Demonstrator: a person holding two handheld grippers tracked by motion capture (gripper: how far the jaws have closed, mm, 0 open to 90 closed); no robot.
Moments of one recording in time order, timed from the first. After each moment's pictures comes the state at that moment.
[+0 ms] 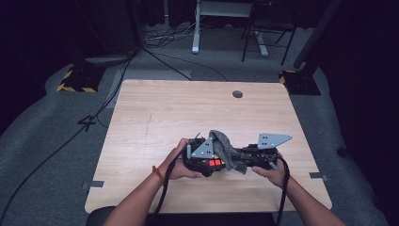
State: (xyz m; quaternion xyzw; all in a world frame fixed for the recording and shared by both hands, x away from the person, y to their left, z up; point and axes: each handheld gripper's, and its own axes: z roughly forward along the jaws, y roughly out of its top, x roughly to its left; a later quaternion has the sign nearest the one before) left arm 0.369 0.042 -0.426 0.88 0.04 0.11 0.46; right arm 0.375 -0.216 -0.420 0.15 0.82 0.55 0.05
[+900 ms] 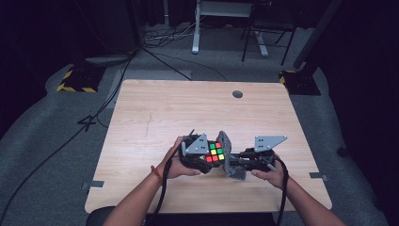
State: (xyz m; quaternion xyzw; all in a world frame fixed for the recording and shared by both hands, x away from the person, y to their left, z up) left arm 0.374 0.051 -0.423 0.86 0.06 0.10 0.50; right arm 0.374 -0.212 -0.430 0.13 0.83 0.54 0.01
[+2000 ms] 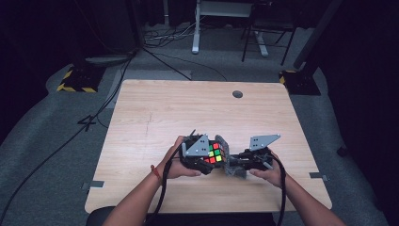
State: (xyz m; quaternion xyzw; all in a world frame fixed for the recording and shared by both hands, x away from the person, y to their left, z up) left arm 0.366 0.050 -0.412 0.86 0.04 0.12 0.50; right arm 0.386 -0.212 -0.447 0.15 0.86 0.49 0.00
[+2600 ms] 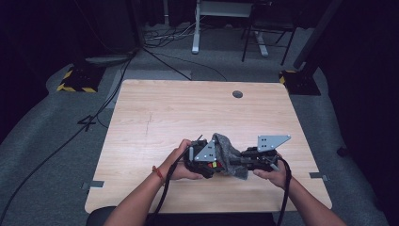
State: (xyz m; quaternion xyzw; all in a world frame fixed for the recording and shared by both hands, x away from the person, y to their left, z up) left arm 0.366 0.036 -0.428 0.89 0.03 0.12 0.43; right arm 0.370 -0.215 -0.420 0.11 0.83 0.54 0.02
